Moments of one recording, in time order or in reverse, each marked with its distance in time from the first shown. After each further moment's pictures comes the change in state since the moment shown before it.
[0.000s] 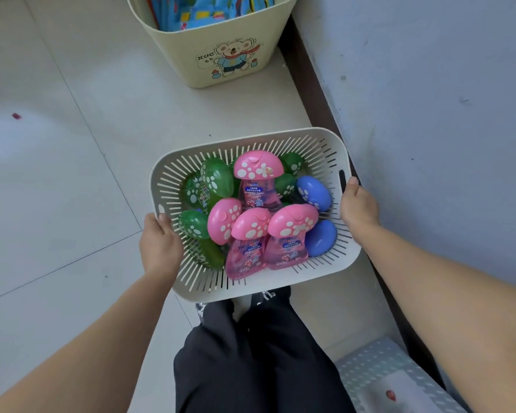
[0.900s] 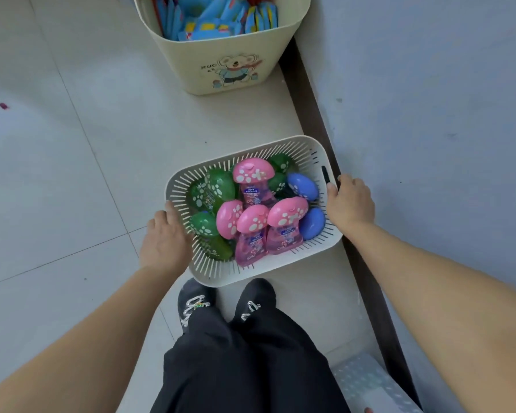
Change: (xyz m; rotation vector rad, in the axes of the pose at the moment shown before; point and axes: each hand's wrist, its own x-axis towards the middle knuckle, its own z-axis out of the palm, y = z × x) left_hand 0.016 -0.001 0.021 0.681 -0.243 0.367; right_hand 0.018 -0.031 -0.010 -0.553 0.102 -0.317
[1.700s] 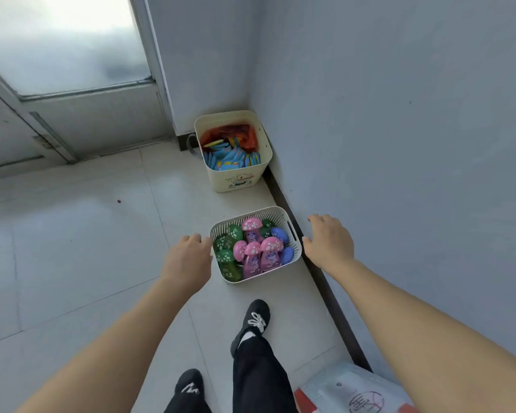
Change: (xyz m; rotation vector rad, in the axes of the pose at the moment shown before) left_hand -0.338 0.003 -0.275 0.245 0.246 0.348; right_hand -0.359 -0.021 -0.292 -0.101 0.209 -0.307
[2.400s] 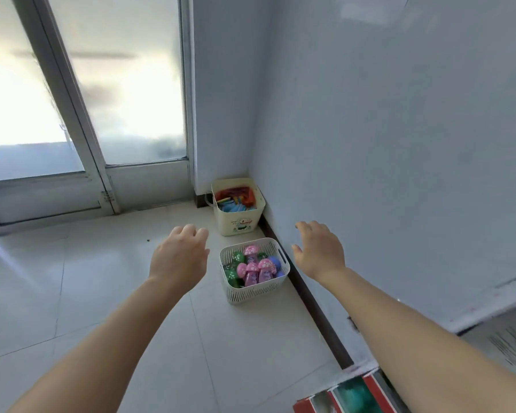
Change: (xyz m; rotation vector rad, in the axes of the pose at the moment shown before) left_hand -0.376 0.013 -0.086 -0.004 0.523 0.022; right_hand -0.366 -0.037 -0.099 -0.002 0.368 -0.185
